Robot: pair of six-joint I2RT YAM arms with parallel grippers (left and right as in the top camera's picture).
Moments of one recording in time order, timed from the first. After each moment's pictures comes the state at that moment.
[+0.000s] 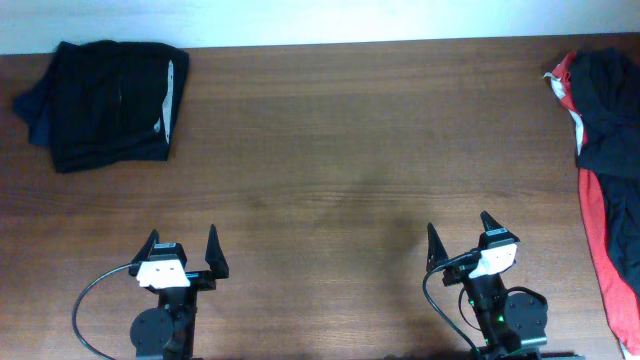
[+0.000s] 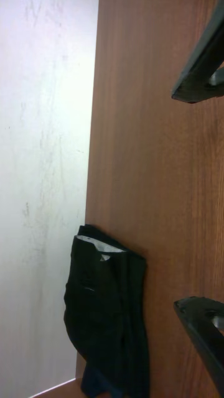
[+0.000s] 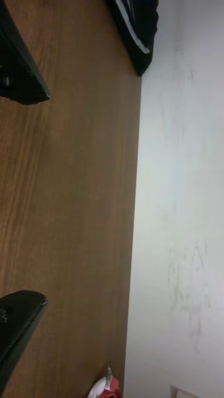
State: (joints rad) left arm 0.01 0.01 0.01 -0.08 -0.01 -0.07; right arm 0.08 0.01 0.01 -0.06 -0.11 0.02
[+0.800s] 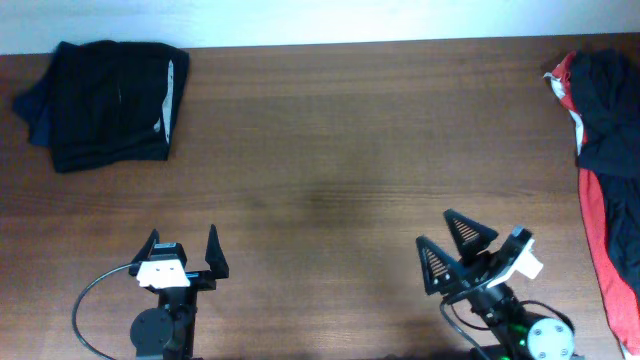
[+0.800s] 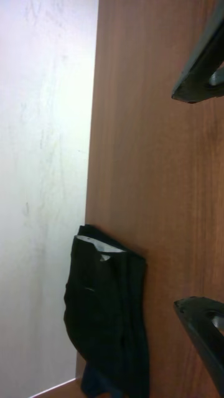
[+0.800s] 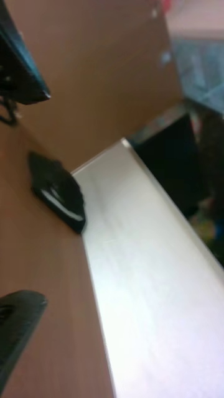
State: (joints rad) left arm 0.01 0.01 0.01 -0.08 -0.01 -0.07; right arm 0.08 0.06 0.14 0.18 -0.49 0.67
